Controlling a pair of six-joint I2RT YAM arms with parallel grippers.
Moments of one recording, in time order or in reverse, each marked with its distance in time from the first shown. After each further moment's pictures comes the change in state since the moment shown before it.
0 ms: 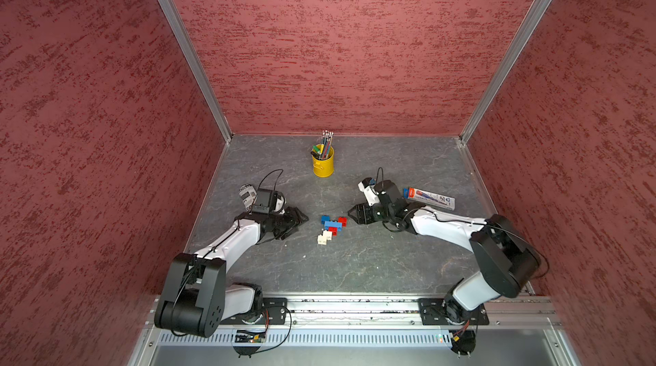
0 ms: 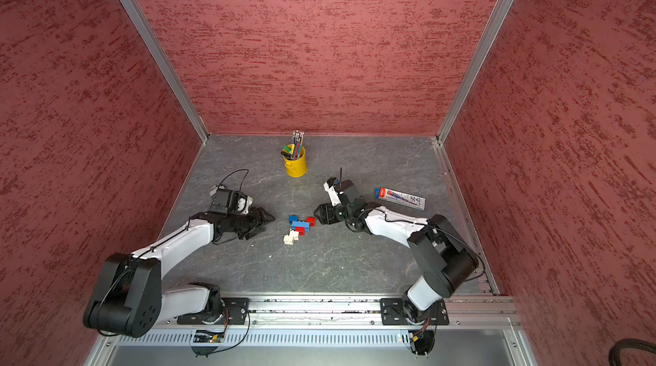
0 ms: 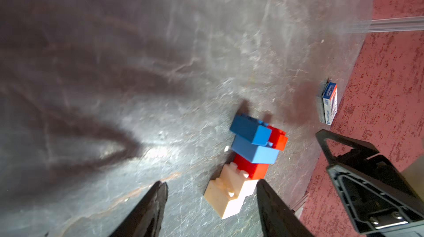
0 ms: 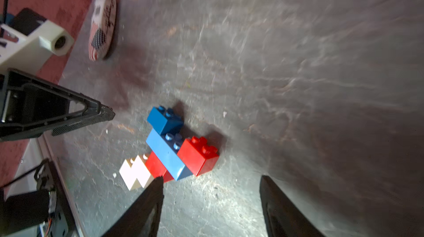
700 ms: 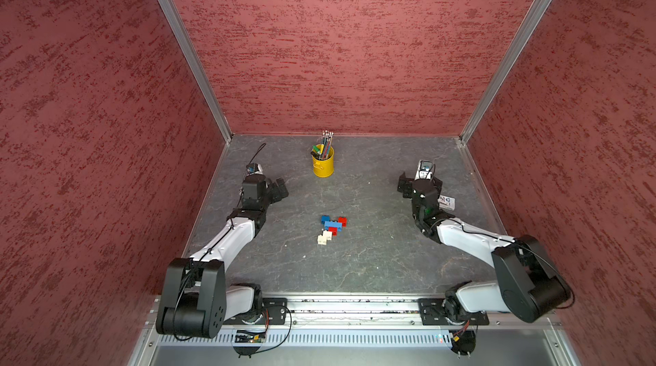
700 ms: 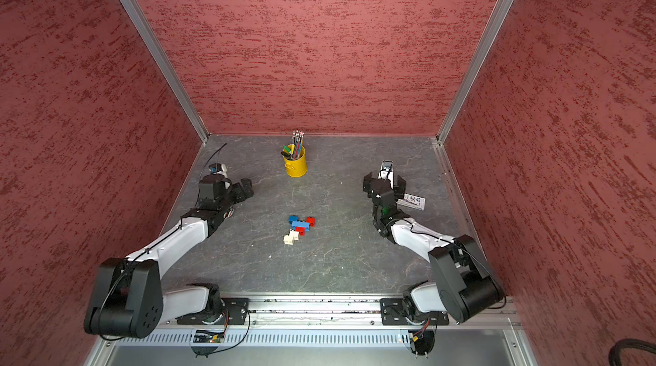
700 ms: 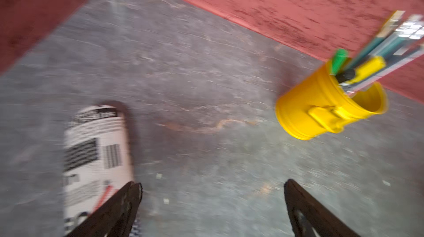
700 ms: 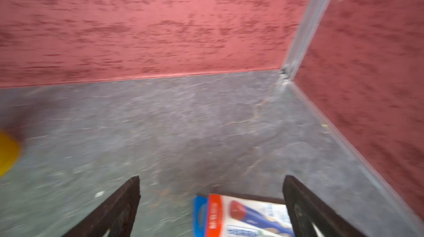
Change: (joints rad) left arm 0.129 -0.013 -0.027 0.472 -0.593 0.388; right arm -0.249 -0.147 -0.271 0.551 0.896 -0.305
